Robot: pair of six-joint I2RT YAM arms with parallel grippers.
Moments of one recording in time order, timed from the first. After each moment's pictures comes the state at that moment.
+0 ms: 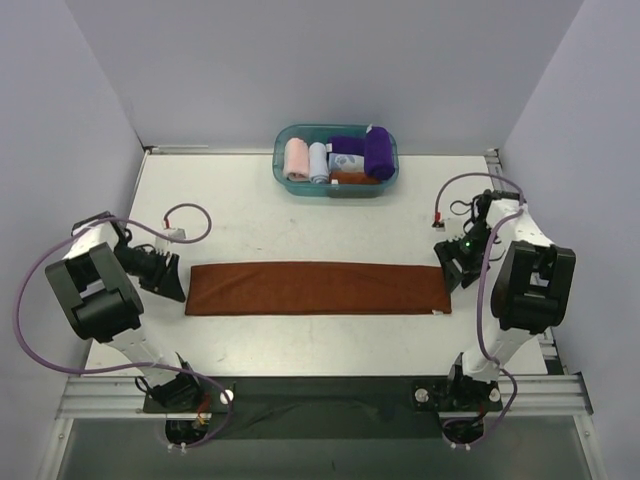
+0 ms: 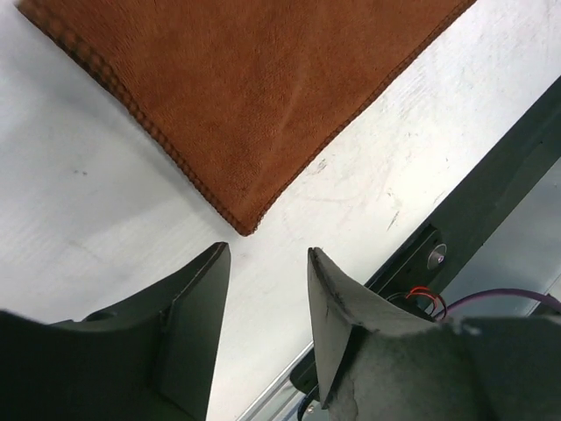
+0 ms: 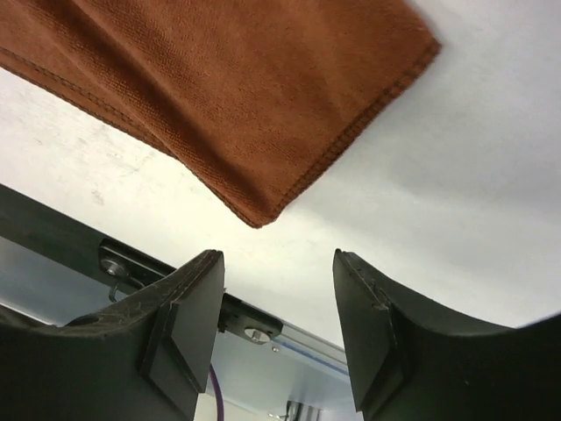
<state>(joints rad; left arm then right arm) 0.49 1.77 1.18 -1.29 0.57 1.02 -0.16 1.75 1.21 -1.20 -0.21 -0.63</state>
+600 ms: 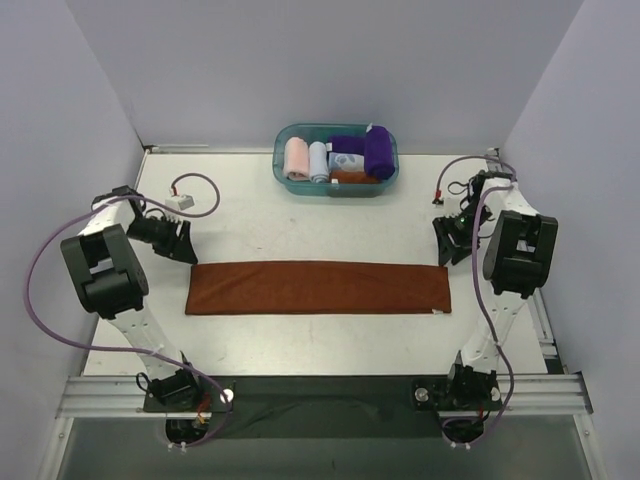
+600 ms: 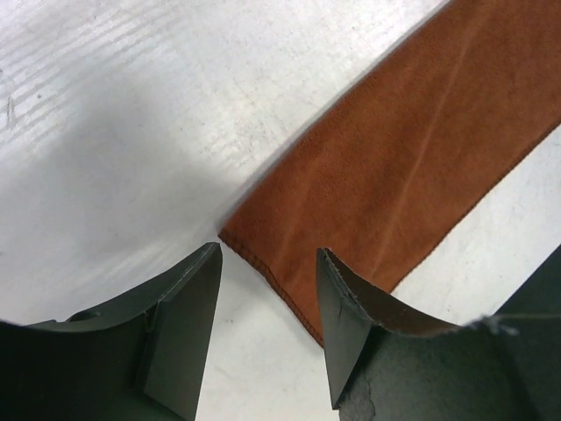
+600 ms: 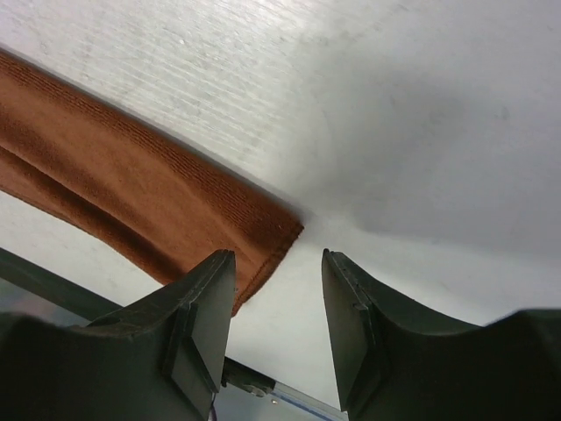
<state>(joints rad) 0.36 1.91 1.41 -1.08 0.67 0.82 -0.18 2.08 1.57 -1.19 -0.29 -0.52</state>
